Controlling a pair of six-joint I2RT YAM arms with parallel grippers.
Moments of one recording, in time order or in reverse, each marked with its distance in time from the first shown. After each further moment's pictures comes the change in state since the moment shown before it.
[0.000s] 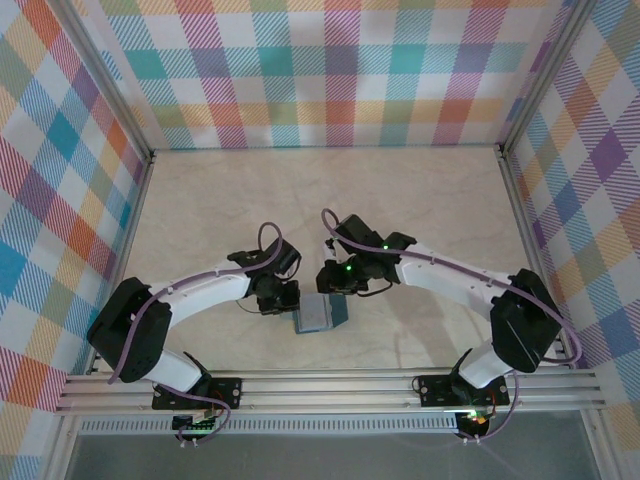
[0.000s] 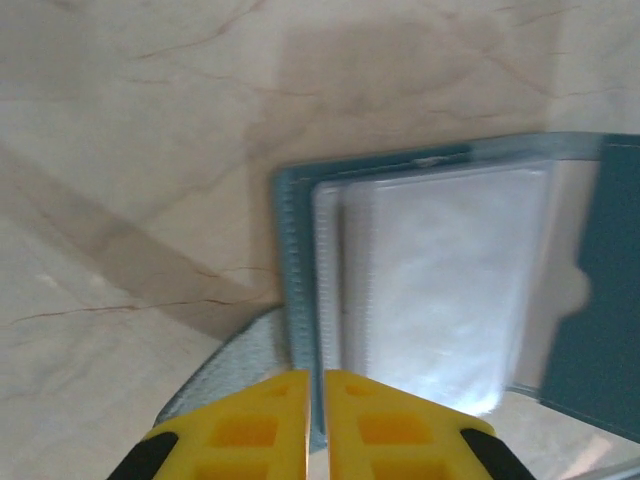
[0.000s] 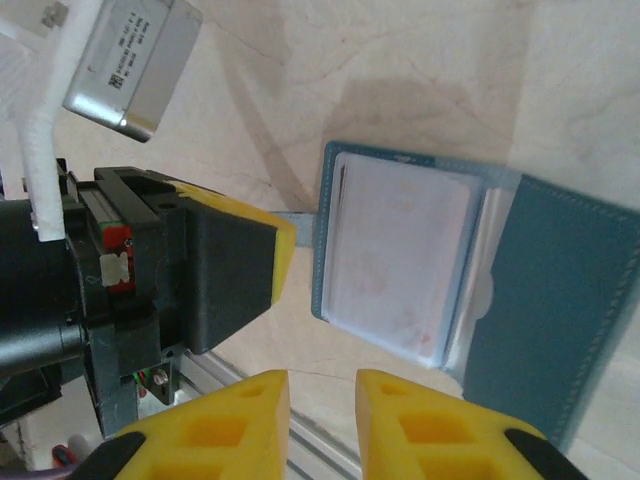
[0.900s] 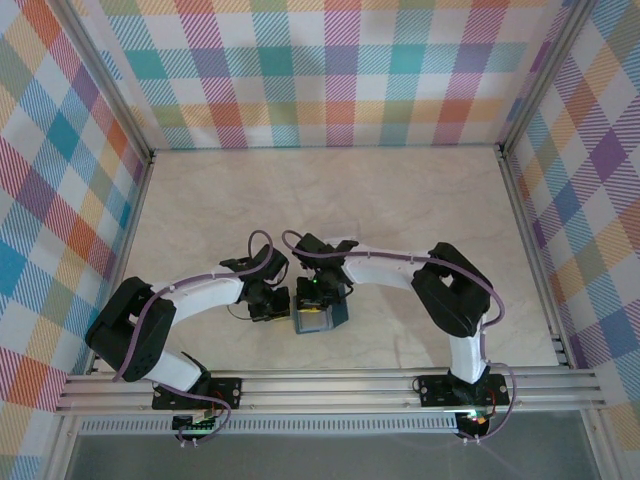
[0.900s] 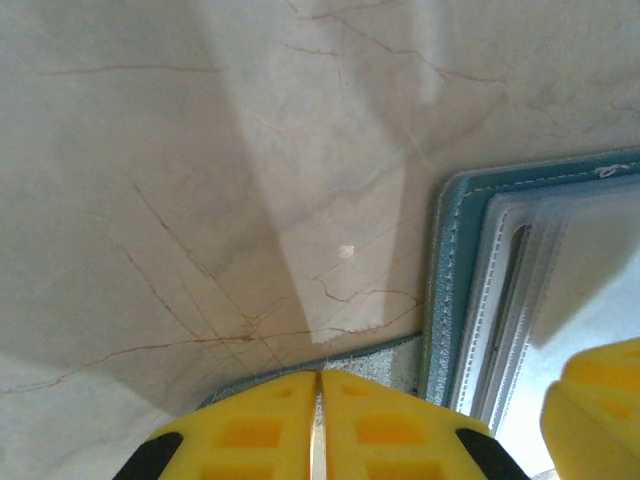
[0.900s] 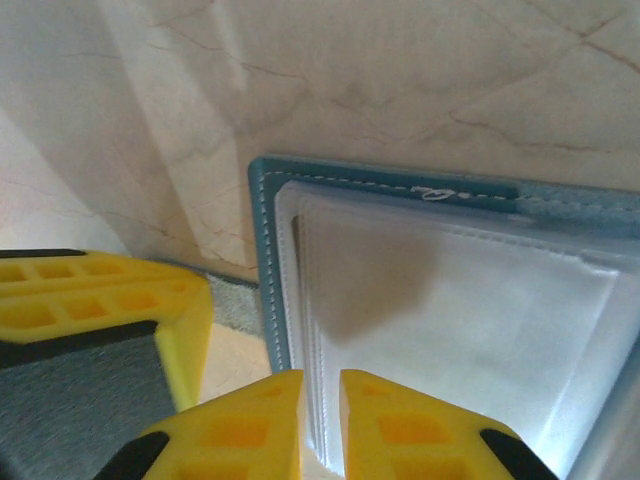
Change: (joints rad) left arm 0.074 0.000 -0.113 0.085 0.039 0.043; right arm 0.104 0.383 0.161 0.018 0.017 0.114
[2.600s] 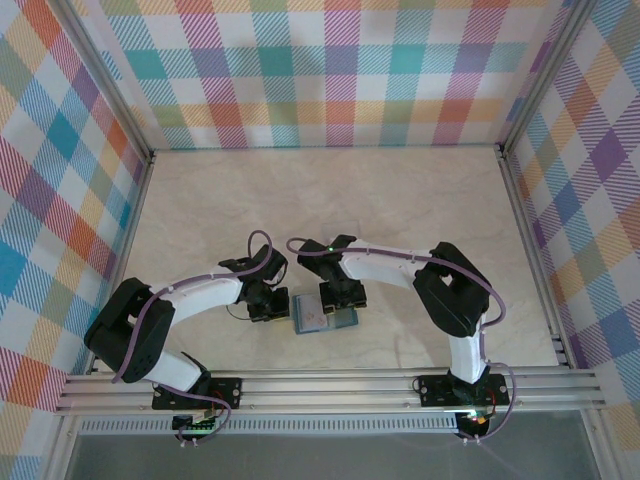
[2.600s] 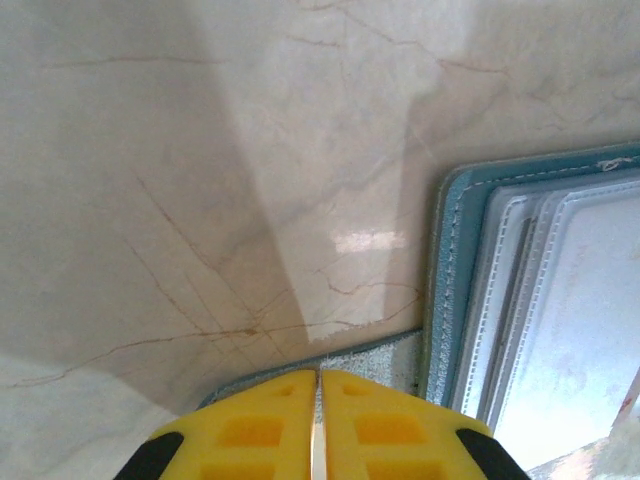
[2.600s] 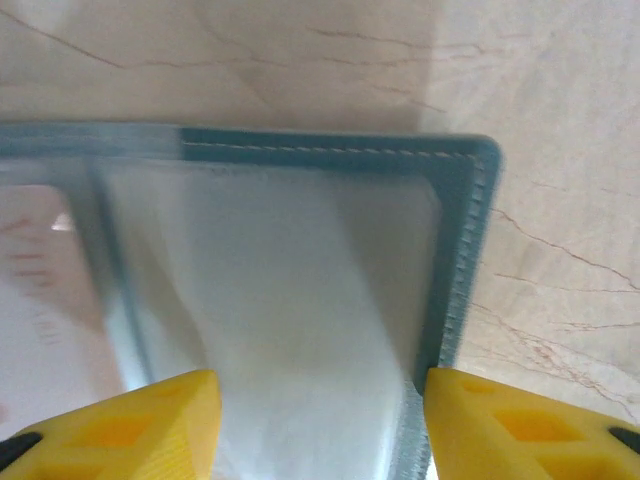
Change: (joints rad) left arm 0.004 -0.008 -0.004 -0.010 0.006 0.013; right arm -0.006 0.000 0.063 -0.430 0.373 -0.085
